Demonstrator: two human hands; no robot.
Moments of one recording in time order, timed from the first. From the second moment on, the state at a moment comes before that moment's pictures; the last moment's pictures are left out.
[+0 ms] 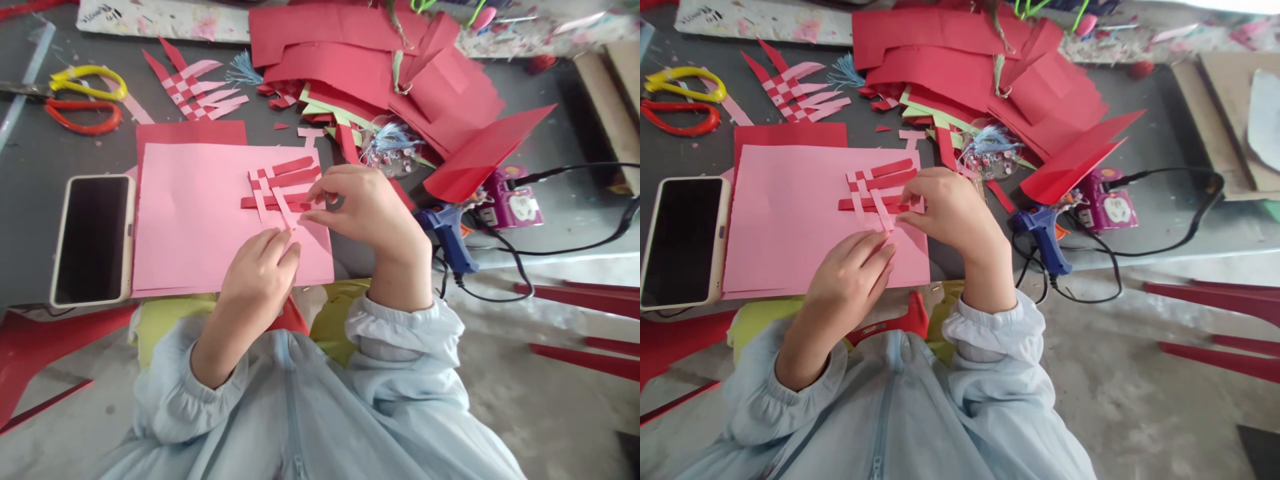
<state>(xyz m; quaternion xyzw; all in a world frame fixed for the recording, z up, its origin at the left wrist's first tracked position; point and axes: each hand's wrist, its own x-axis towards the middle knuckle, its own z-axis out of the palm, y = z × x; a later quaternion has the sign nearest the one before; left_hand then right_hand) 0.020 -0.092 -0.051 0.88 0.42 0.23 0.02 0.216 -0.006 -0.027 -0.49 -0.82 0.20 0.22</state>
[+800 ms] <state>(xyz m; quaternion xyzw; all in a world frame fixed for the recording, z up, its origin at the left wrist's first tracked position) 0.018 -0.091 -0.058 0.88 0.42 0.24 0.01 0.202 0.005 -0.045 -0.52 -0.82 0.12 0.21</state>
